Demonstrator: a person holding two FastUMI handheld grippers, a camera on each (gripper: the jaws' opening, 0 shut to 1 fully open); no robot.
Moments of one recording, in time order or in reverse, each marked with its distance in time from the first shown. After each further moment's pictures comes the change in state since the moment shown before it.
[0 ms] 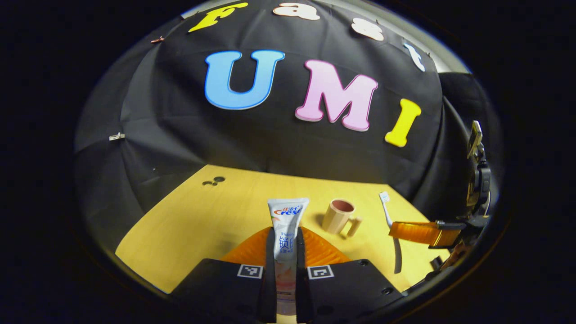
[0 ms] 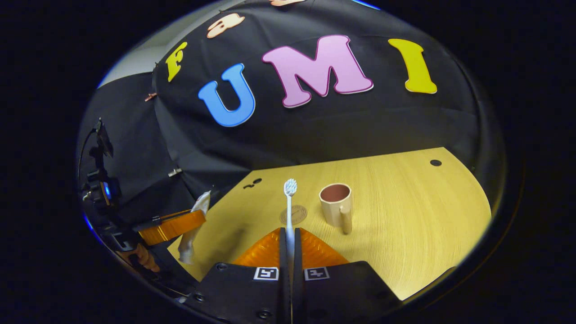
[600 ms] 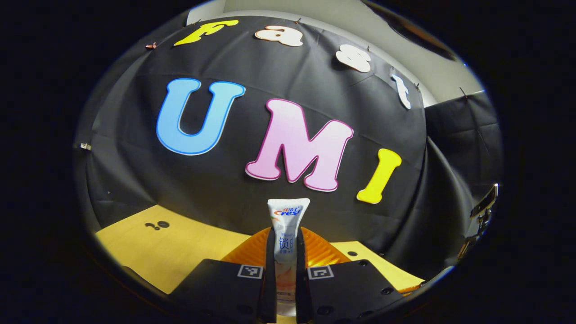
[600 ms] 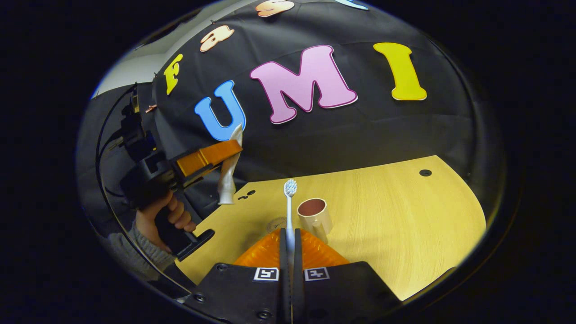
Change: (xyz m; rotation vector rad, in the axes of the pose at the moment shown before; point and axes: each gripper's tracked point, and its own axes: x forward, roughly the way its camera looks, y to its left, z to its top) left arm 0.115 -0.118 0.113 -0.056 -0.323 -0.175; right arm -0.021 -0.063 0.014 0.008 -0.035 0.005
